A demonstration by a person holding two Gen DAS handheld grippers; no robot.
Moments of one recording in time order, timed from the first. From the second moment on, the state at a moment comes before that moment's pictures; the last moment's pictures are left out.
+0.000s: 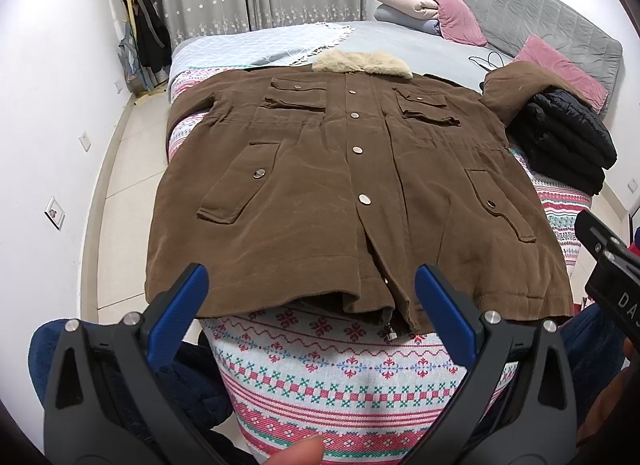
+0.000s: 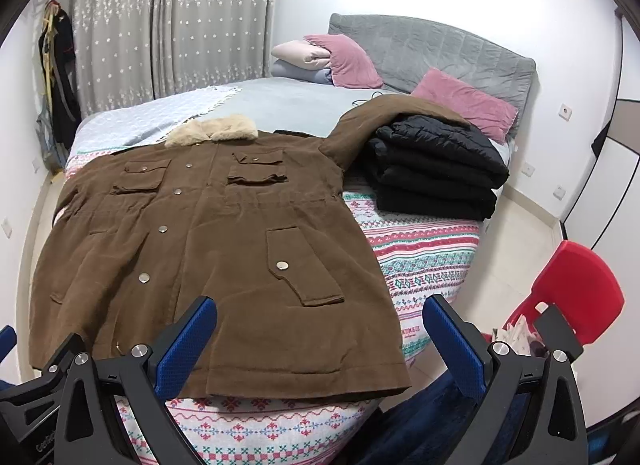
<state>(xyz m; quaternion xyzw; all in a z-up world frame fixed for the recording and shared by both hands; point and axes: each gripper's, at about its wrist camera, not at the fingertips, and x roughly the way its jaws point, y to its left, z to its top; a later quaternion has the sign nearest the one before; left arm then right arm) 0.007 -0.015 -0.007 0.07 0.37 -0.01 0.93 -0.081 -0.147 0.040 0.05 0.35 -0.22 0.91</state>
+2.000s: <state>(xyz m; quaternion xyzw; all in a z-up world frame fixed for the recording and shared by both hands) 0.081 0.182 -0.073 -0.16 0.45 0.03 0.88 -0.057 -0.284 -0.081 0.18 0.48 -0.16 0.84</state>
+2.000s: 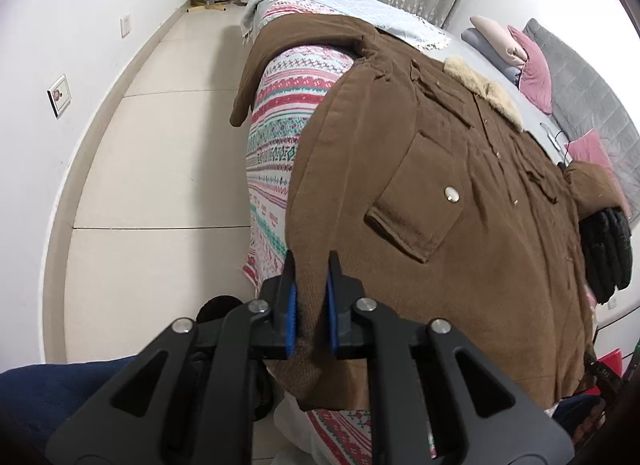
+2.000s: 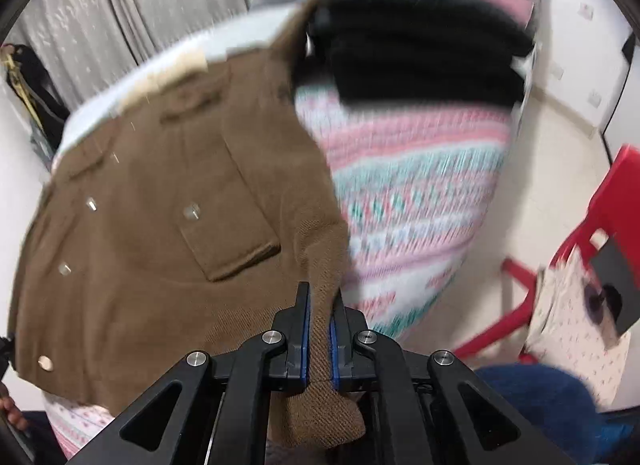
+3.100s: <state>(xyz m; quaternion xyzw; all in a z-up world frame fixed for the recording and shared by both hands) 0.334 0.352 -0.215 -0.67 0.34 -0.03 0.66 0.177 -0.160 -0.045 -0.04 0.42 0.03 0.91</state>
